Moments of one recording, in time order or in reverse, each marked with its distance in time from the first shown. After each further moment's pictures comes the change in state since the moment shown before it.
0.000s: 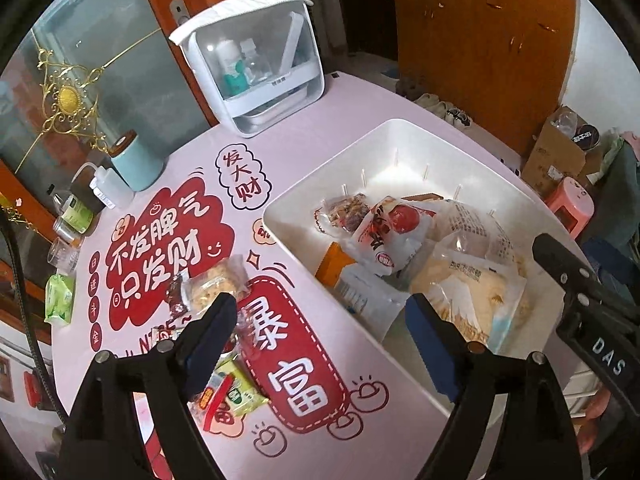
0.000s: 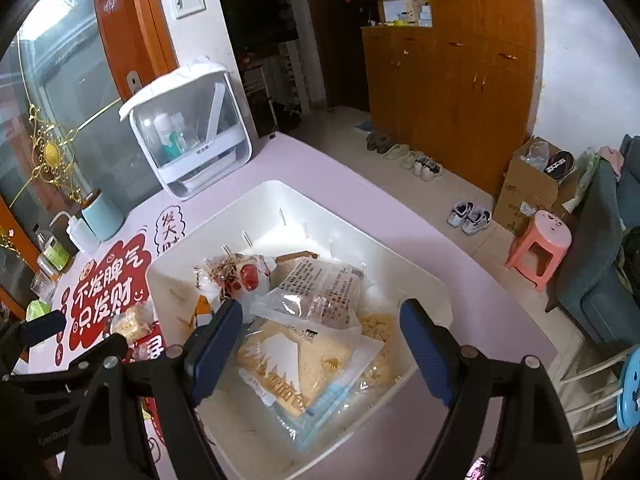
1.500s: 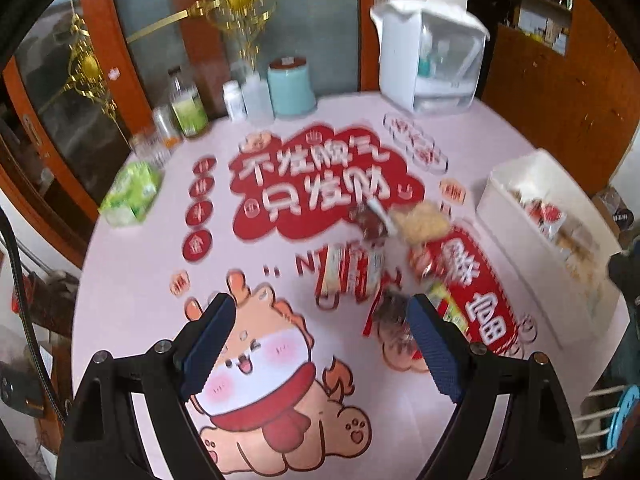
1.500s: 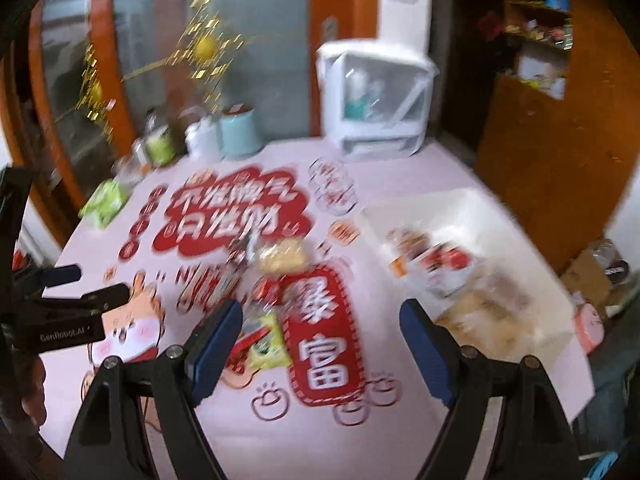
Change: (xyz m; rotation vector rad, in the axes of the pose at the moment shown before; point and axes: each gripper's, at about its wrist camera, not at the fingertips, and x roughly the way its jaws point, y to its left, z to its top) left arm -0.028 0.268 -0.152 -0.320 0.004 0.066; right arm -0.036 0.214 -0.085 -0.435 0.044 0.213
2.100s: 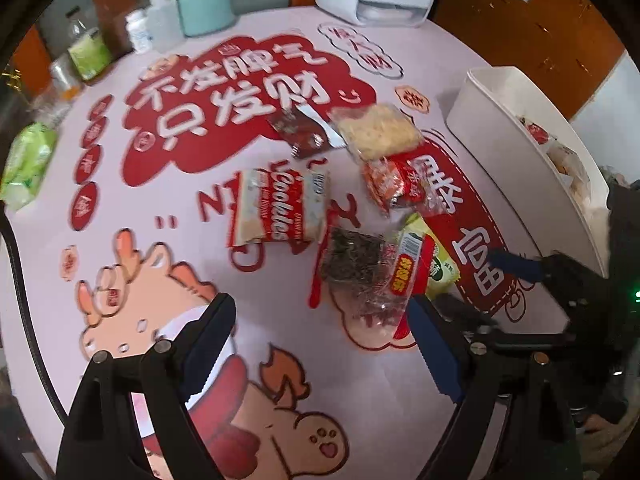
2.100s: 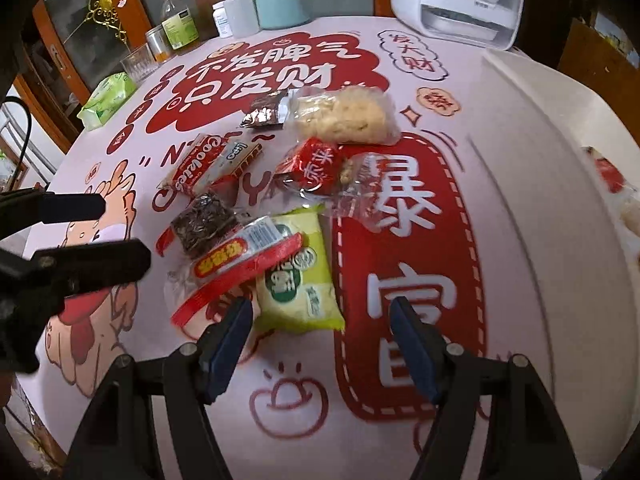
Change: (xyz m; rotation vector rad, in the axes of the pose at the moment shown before) left arm 0.114 -0.031 -0.019 0.105 0.238 -0.240; right arm 0.154 0.028 -0.058 -0.076 0.310 0.165
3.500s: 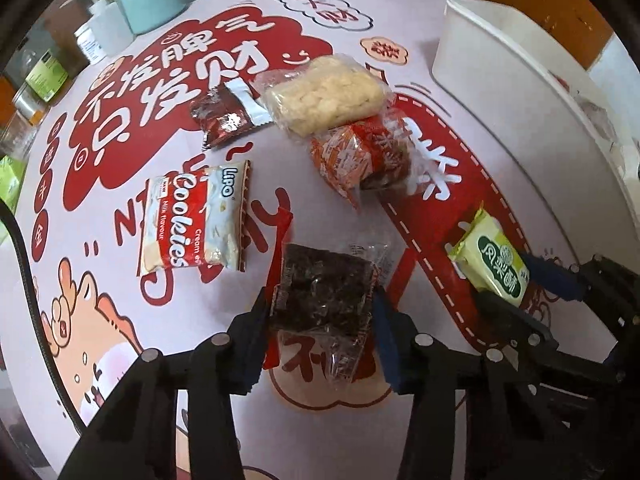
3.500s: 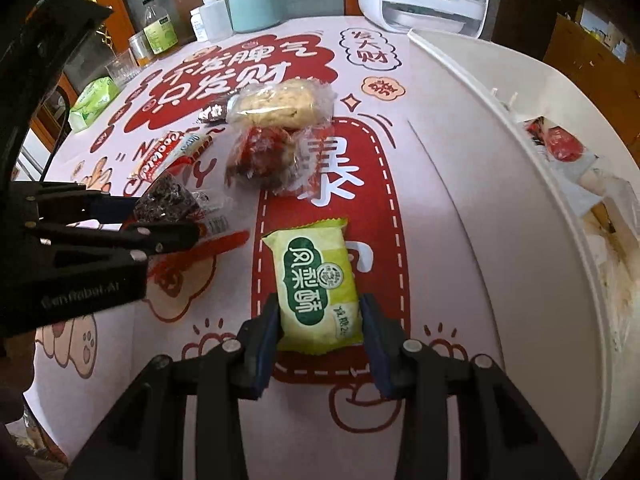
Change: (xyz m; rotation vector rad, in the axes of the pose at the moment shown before) left arm 0.066 -0.061 0.015 0.079 0.071 0.080; right arm -0.024 -0.044 -0.024 0.027 -0.014 -0.049
